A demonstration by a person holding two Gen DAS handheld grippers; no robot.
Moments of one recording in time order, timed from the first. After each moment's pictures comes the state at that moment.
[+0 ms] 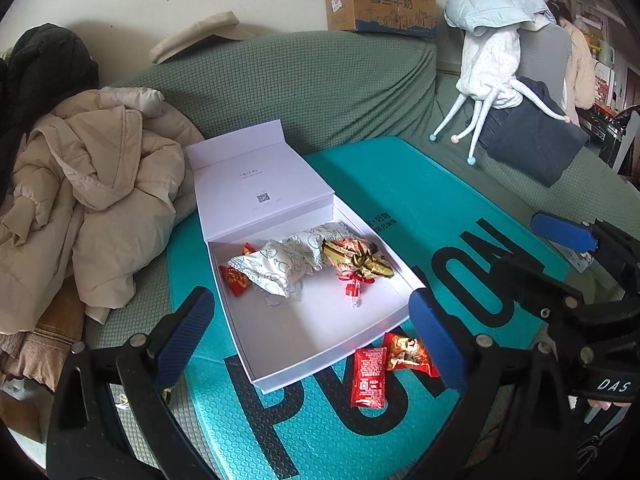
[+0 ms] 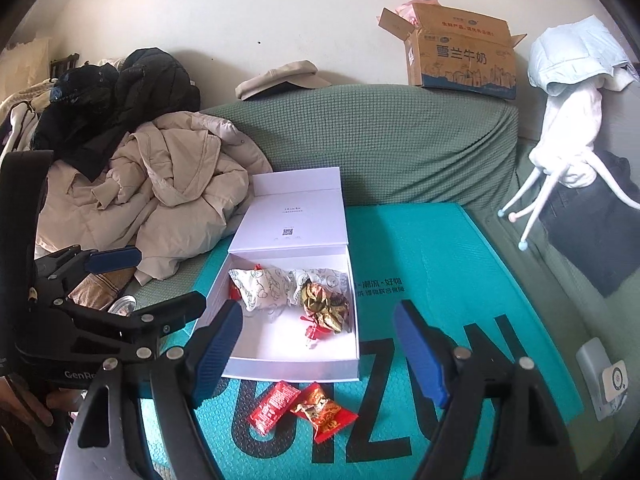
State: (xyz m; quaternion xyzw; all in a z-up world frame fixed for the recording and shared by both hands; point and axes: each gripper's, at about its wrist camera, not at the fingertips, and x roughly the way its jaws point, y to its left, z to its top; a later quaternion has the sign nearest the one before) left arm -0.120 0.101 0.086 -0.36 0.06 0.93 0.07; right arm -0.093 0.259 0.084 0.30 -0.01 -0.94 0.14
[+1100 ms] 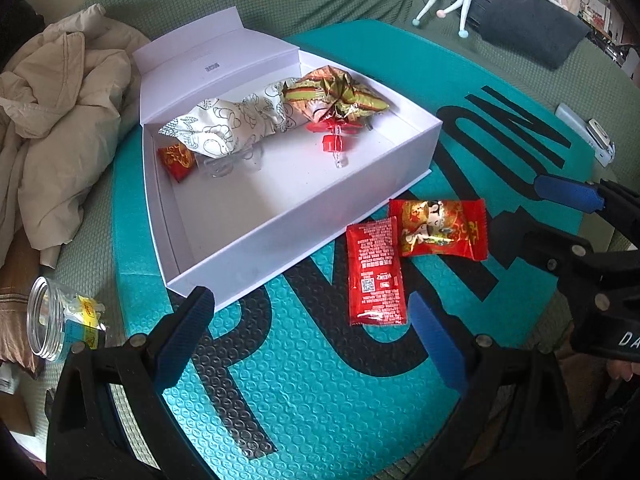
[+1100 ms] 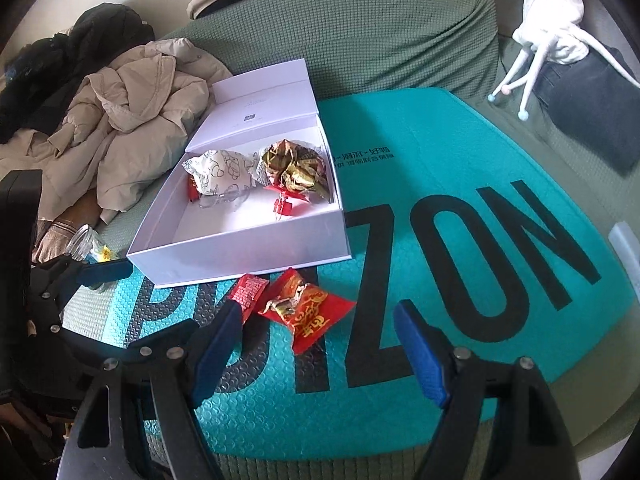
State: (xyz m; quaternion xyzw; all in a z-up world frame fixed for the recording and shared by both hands) left arm -0.117 0.116 -0.050 -0.48 0.11 0.86 0.09; right arm -0.090 0.267 -0.048 0.42 -0.05 -0.90 0.10
